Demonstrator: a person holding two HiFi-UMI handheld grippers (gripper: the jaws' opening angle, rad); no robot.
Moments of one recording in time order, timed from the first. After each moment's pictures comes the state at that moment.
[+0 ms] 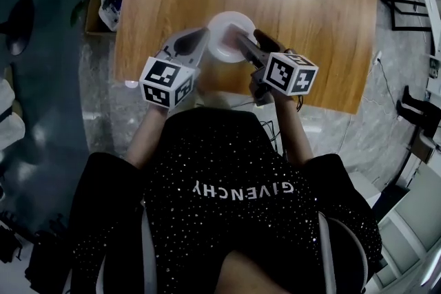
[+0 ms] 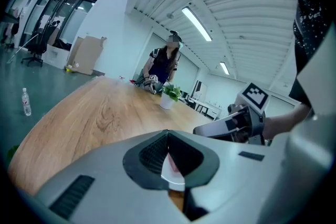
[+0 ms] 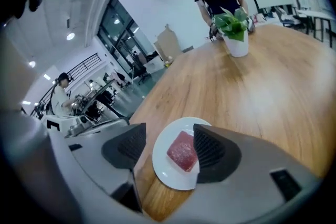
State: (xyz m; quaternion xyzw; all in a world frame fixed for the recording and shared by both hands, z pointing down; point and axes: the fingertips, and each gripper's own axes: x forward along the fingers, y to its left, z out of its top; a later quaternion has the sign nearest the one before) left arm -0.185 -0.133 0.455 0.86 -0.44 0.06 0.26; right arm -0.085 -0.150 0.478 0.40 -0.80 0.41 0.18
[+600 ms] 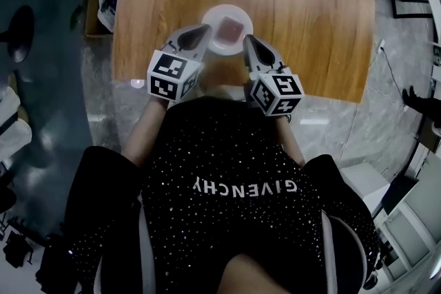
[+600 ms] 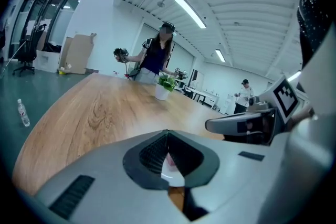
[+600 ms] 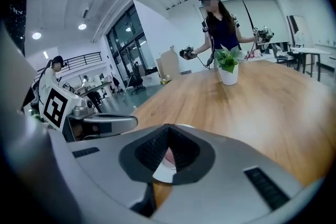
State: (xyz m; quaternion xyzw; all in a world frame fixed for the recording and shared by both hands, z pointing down) left arm -0.154 -0.128 0.464 0.87 -0.41 0.13 0.25; right arm -0.062 -0.116 0.457 0.47 -0.83 0.27 0.15
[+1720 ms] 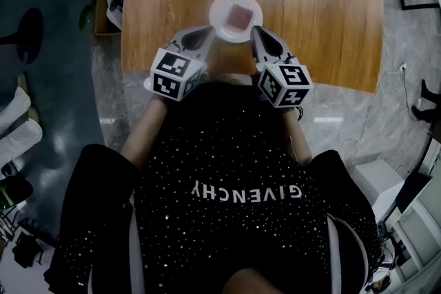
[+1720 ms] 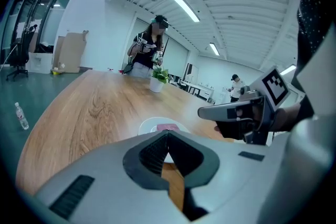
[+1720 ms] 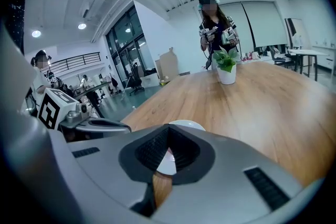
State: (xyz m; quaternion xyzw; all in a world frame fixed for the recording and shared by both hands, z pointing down) left arm -0.161 -0.082 0.476 0.88 -0.38 0.17 0.24; right arm -0.067 -0.092 0.459 0.48 -0.83 0.26 0.14
